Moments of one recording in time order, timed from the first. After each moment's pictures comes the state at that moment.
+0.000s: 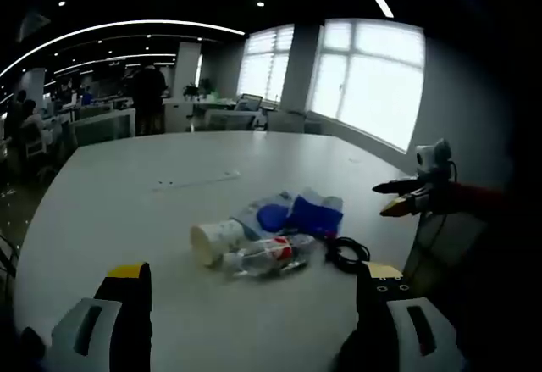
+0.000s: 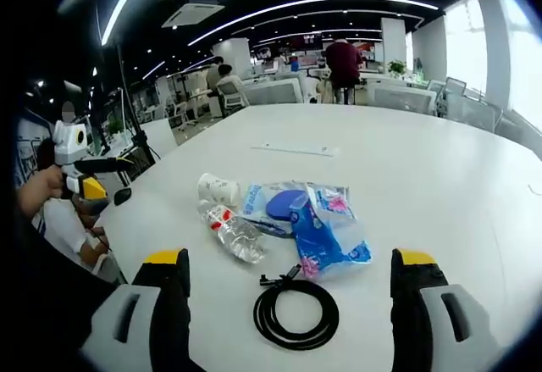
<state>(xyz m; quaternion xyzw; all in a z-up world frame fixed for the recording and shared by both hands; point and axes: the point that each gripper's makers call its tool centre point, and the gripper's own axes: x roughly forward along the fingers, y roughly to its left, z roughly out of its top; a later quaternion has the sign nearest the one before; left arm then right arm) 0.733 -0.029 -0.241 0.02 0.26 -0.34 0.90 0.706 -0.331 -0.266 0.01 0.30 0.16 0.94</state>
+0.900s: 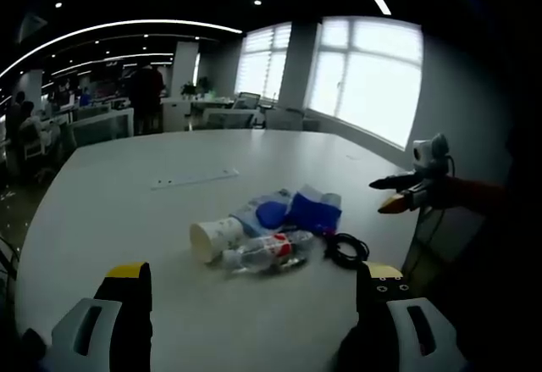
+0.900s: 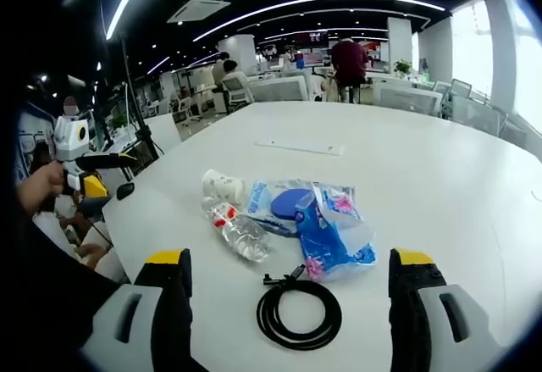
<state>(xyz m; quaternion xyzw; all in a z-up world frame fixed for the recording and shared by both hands) 0.729 -0.027 -0.242 0.02 0.26 -0.35 0.90 0.707 -0.330 -0.269 0.00 0.30 0.17 0.94</state>
